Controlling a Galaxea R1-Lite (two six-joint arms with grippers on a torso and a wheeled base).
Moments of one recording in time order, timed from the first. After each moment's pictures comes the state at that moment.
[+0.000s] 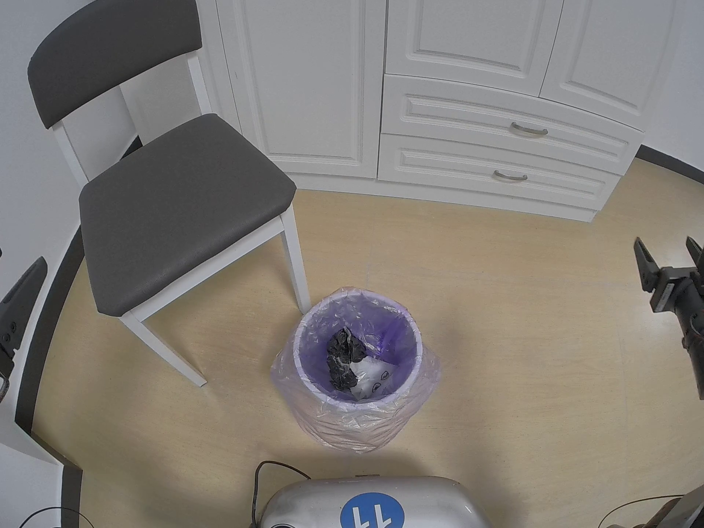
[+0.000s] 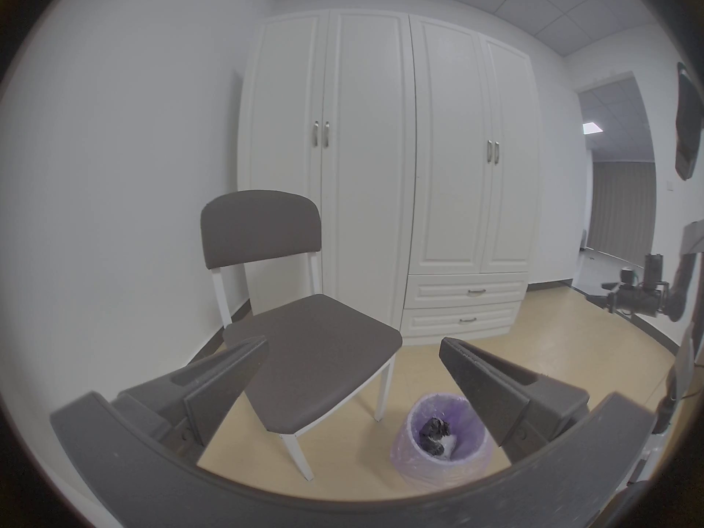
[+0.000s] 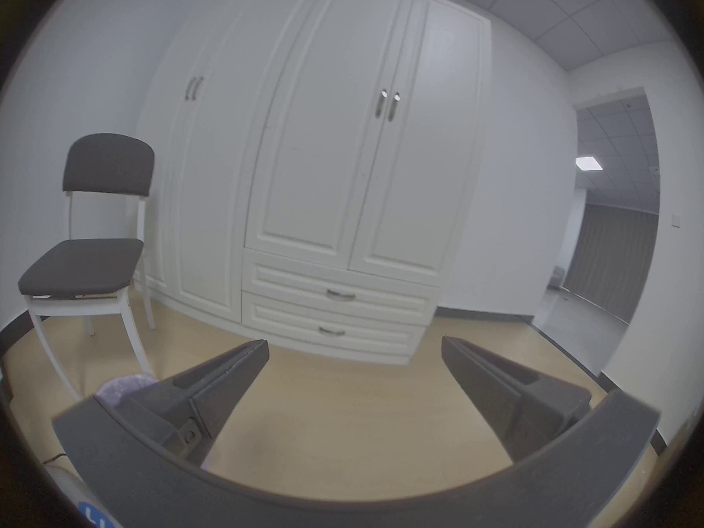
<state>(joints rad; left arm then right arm) -0.19 0.71 -0.43 -0.46 0.04 0.03 0.21 1.28 -0.23 -1.26 -0.43 -0.23</state>
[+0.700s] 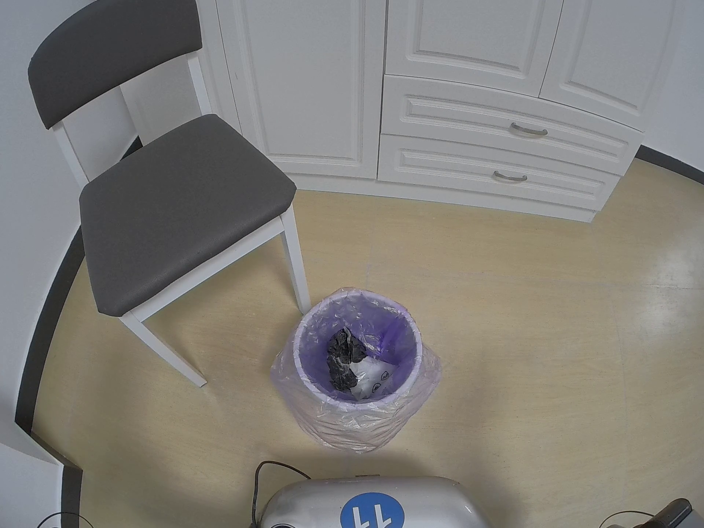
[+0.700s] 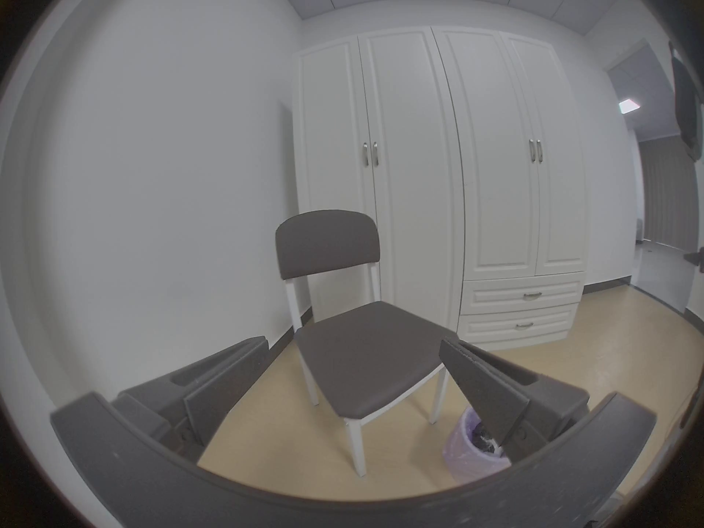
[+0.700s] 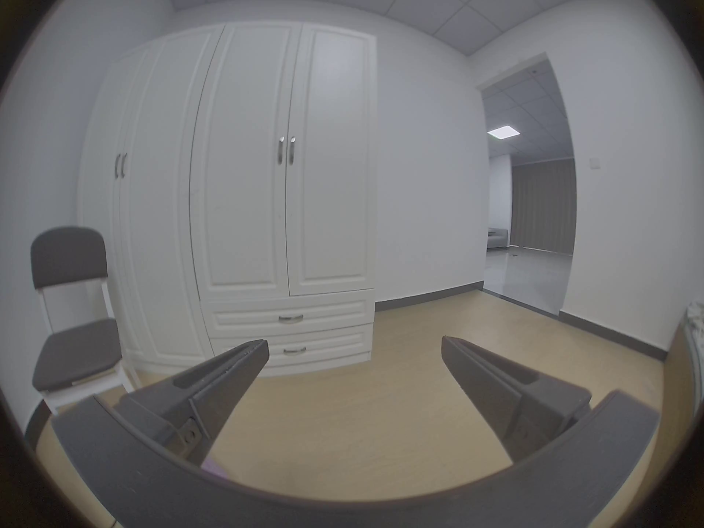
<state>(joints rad) -0.03 0.45 -0.39 -0.30 0.15 0.06 0.02 0.44 -0.30 -0.44 -0.47 0.05</state>
